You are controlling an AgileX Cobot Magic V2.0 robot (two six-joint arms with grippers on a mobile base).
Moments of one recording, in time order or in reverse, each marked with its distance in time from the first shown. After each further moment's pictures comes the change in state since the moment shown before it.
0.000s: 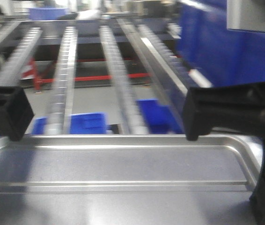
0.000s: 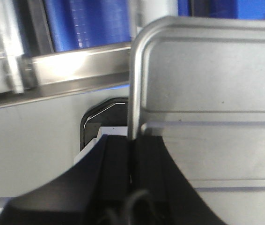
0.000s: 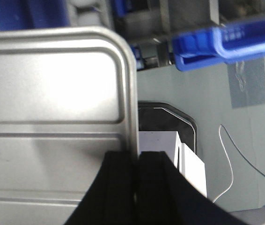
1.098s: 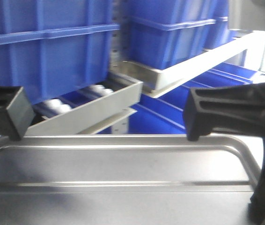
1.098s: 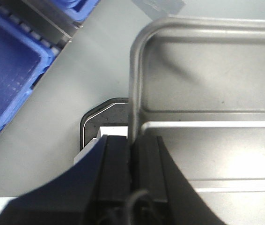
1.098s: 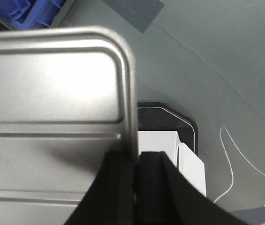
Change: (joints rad) left arm 0.000 0.000 0.000 0.000 0.000 0.000; right arm 0.000 0.000 0.000 0.000 0.000 0.000
